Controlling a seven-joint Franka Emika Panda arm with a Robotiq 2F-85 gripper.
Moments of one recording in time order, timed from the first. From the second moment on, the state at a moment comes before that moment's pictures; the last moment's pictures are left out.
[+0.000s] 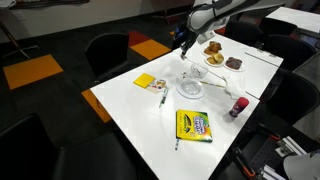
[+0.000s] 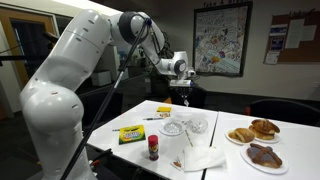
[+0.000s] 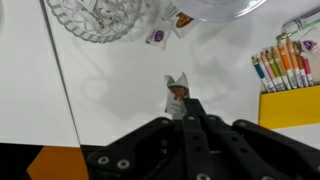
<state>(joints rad) -0.11 0.64 0.04 -1.60 -0.05 2.47 -0.20</state>
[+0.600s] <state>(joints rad) -0.10 0.73 0.00 -1.62 -0.06 2.42 -0.17</state>
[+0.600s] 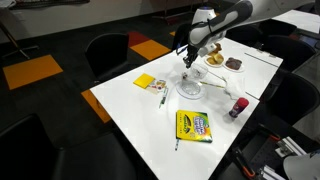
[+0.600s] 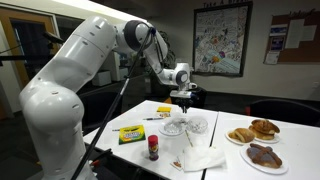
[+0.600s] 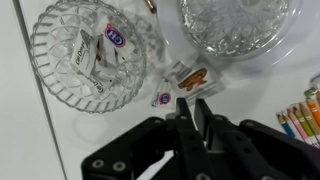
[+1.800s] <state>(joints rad) -0.15 0.58 -0.10 -1.68 -0.05 2.27 -0.11</state>
